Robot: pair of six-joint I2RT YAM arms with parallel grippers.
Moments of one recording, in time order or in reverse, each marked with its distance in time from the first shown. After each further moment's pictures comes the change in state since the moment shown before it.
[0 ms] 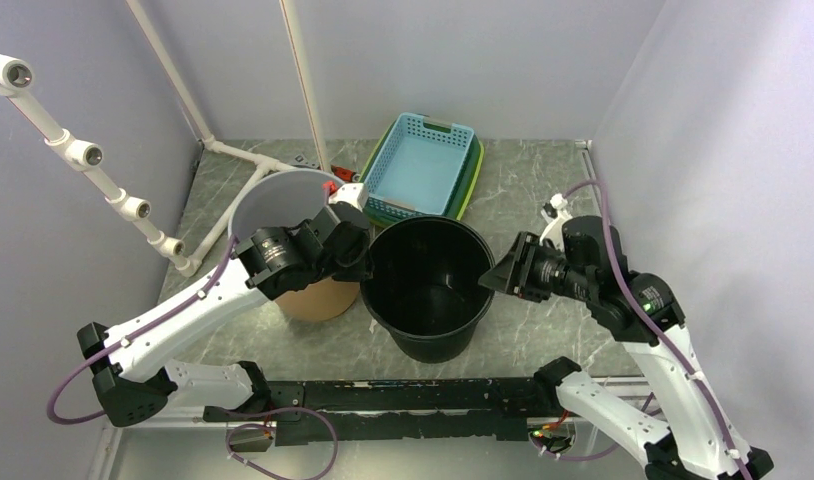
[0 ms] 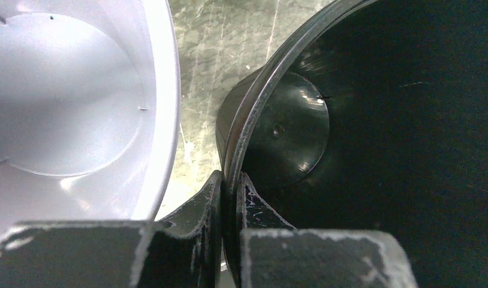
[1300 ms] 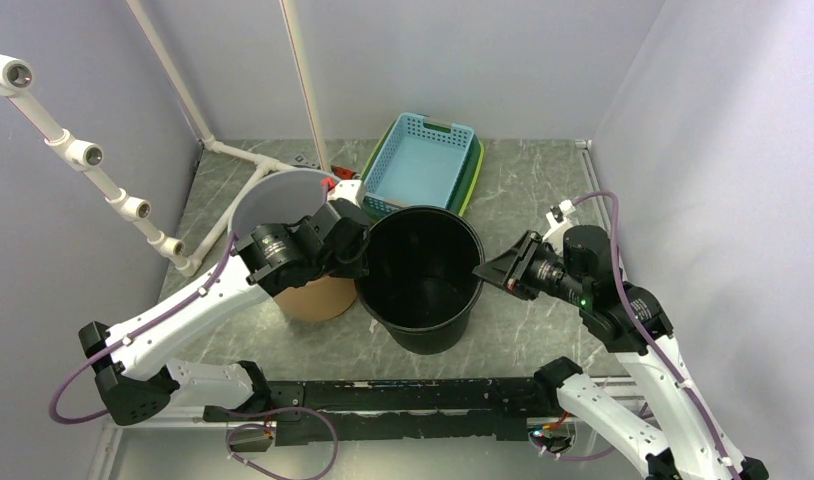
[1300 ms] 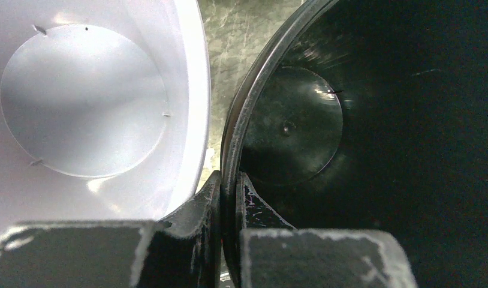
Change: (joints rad) left arm 0.011 0.015 0.020 -0.031 -0.040 0.031; right arm -0.010 -0.103 -0.212 0.245 -0.033 0.255
